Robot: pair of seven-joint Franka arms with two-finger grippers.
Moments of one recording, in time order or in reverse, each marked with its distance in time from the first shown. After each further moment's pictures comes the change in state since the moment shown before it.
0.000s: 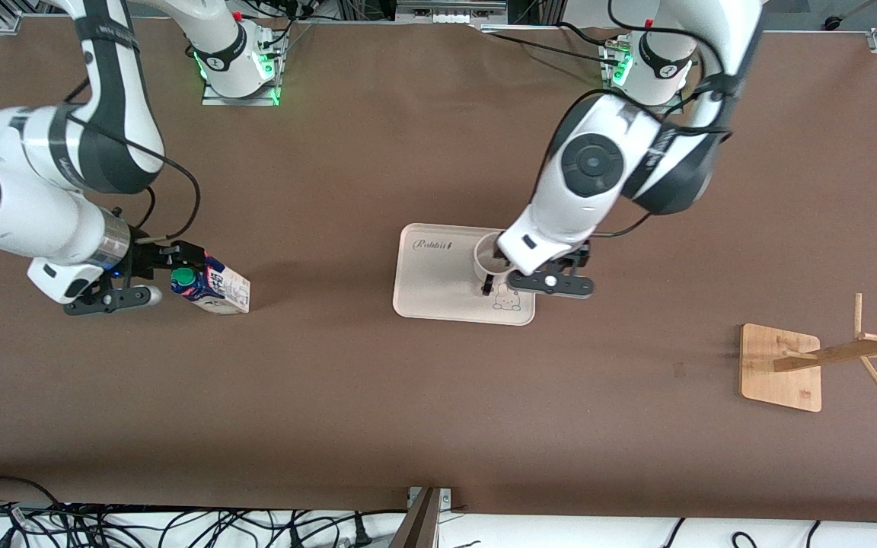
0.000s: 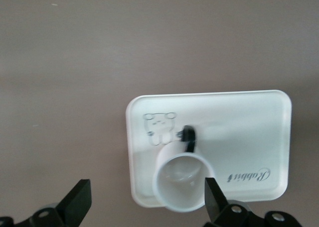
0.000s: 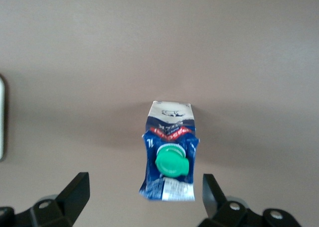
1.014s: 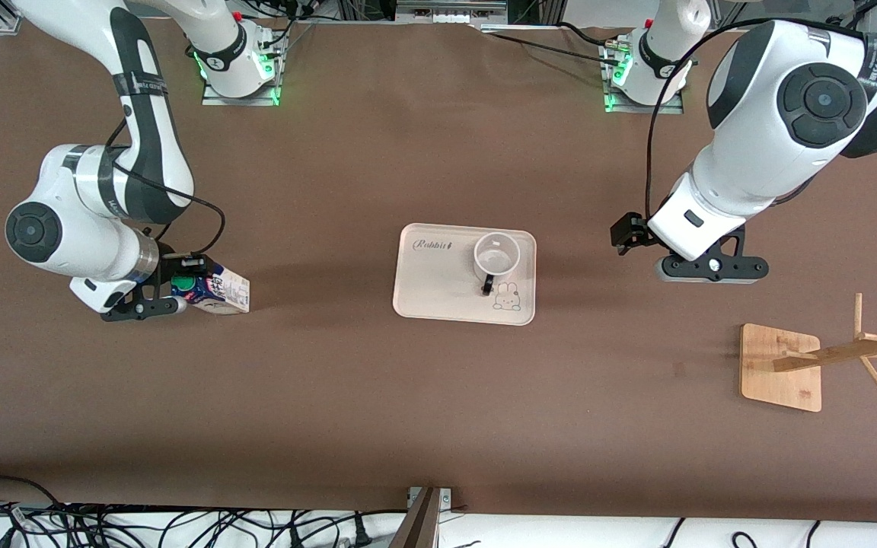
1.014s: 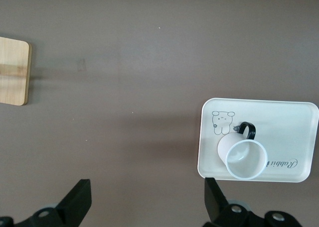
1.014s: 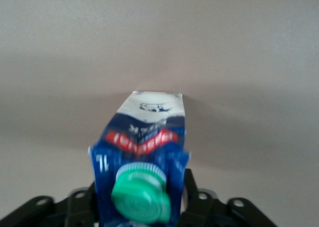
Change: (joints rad) left arm 0.235 -0.222 0.012 0.063 0.000 -0.324 0.153; right arm -0.005 0.100 -0.002 -0.143 0.030 0.160 -0.029
